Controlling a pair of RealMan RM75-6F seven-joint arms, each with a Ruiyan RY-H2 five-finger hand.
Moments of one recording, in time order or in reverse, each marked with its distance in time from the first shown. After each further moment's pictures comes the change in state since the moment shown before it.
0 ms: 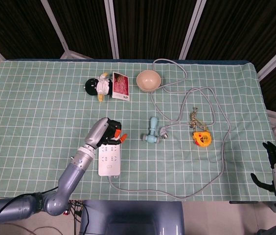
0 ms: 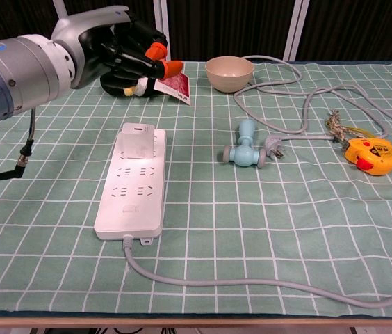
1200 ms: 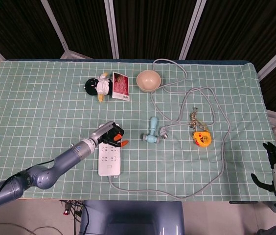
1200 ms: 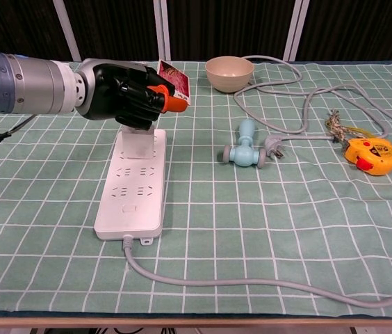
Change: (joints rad) left arm -0.021 0.083 -0.123 0.263 0.158 -0.677 -0.518; right arm 0.001 -0.005 0.002 0.000 0.013 -0.005 -0.025
